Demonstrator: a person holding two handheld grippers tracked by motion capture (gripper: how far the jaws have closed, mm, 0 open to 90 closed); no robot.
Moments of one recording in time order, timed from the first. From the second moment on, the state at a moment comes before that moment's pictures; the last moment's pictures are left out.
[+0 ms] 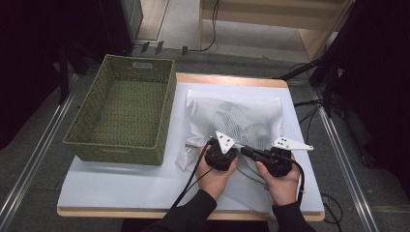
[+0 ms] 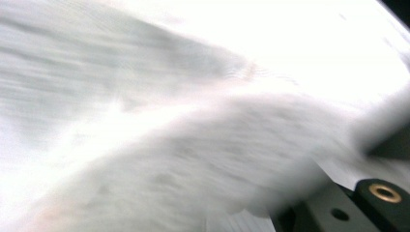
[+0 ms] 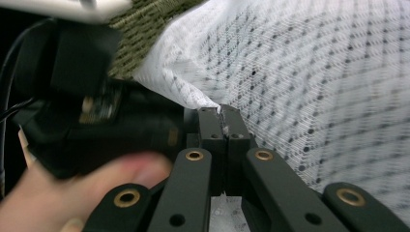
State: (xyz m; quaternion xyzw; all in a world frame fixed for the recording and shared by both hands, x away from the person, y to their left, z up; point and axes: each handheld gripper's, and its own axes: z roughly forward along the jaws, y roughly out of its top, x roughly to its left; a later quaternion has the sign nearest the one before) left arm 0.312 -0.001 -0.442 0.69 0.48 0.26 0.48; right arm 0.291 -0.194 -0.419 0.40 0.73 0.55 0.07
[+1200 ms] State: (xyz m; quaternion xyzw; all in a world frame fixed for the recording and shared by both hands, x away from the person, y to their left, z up) left arm 0.360 0.003 -0.458 0.70 0.49 0.15 0.50; right arm 0.301 -0.197 -0.438 0.43 0.72 0.54 0.07
